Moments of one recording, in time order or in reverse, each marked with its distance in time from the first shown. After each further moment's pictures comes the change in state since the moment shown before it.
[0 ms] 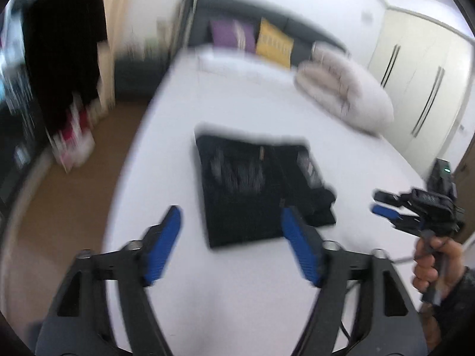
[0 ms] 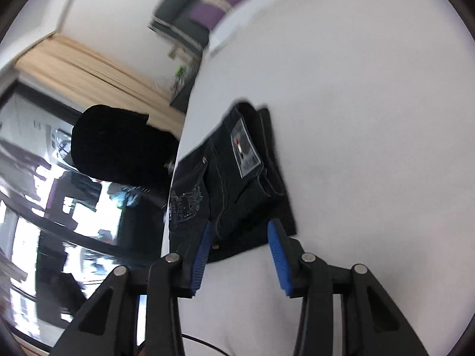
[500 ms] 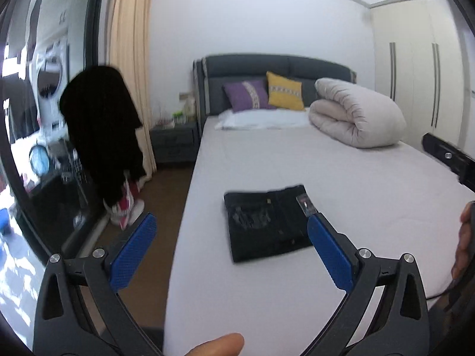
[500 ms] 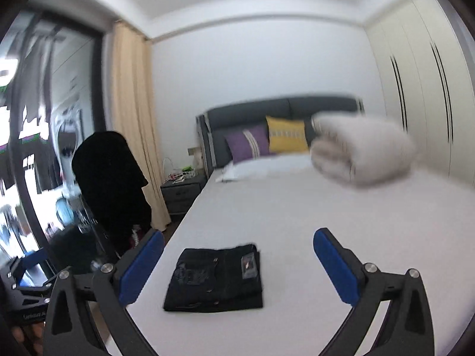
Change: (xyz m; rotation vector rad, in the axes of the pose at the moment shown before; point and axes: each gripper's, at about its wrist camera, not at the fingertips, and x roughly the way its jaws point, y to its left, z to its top) left arm -0.159 -0.087 0.000 0.139 -0.153 0.219; right arm -0.180 0.179 -0.059 -0.605 -0.578 -0.263
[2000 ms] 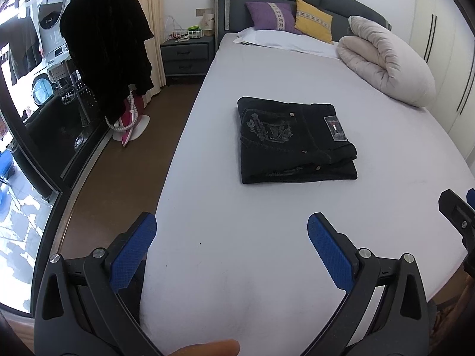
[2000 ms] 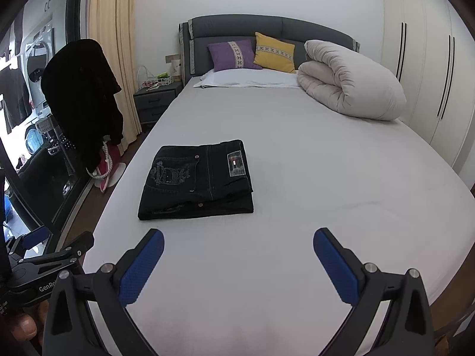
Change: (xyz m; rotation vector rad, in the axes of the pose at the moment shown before) left arm 0.134 0.006 -0.081 -0.106 0.388 0.061; right arm 0.051 0.036 -0.086 -0.007 0.470 -0.148
